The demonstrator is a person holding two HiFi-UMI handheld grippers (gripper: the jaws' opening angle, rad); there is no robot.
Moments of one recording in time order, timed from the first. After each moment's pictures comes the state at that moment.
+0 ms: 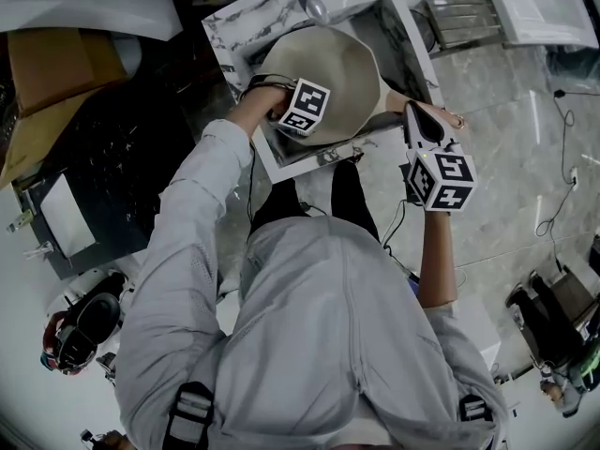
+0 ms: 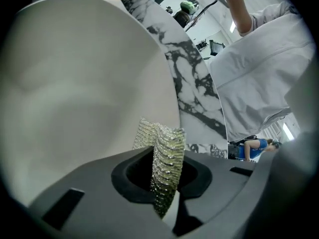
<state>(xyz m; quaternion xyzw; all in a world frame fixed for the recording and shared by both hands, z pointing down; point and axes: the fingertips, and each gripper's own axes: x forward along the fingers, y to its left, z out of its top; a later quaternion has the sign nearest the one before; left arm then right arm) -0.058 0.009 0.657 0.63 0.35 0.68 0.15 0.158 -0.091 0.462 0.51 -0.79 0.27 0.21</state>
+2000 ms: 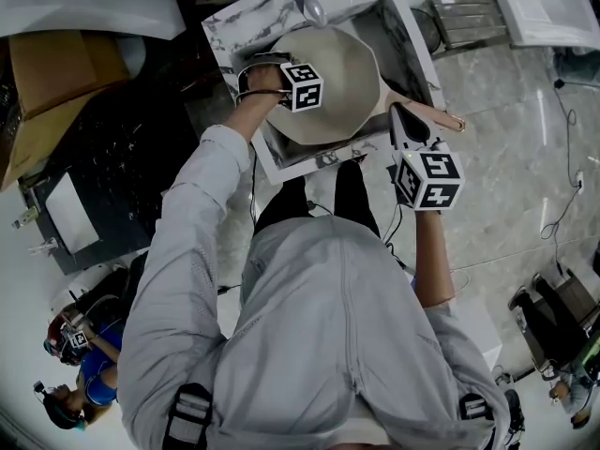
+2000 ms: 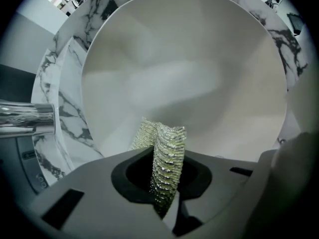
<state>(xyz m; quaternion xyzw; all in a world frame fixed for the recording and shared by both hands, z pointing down) -0.087 -0.159 0.694 0.62 -0.06 0.78 -0.04 0.138 -0.089 0.479 0.48 -0.80 0.29 0.21</state>
